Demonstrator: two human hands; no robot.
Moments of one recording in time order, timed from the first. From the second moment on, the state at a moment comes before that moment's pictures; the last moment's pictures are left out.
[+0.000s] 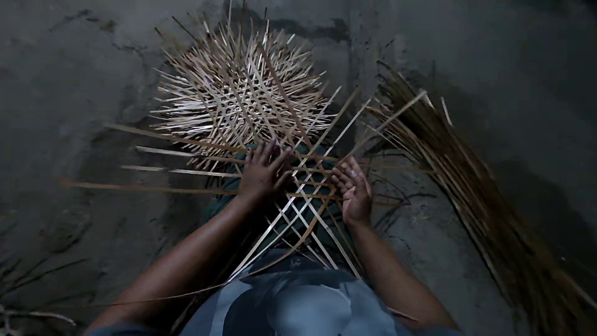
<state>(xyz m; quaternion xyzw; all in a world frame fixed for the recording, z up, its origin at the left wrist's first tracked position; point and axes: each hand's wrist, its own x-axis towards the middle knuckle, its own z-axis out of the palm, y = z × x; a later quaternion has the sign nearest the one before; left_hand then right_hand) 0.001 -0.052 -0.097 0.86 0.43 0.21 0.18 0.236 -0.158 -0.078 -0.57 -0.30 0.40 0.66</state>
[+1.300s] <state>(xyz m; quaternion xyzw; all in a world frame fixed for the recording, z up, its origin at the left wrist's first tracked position) -0.054 -0.007 -0.061 0.52 0.51 0.58 0.36 0.267 -0.163 -0.064 -0.63 -0.28 0.32 0.65</state>
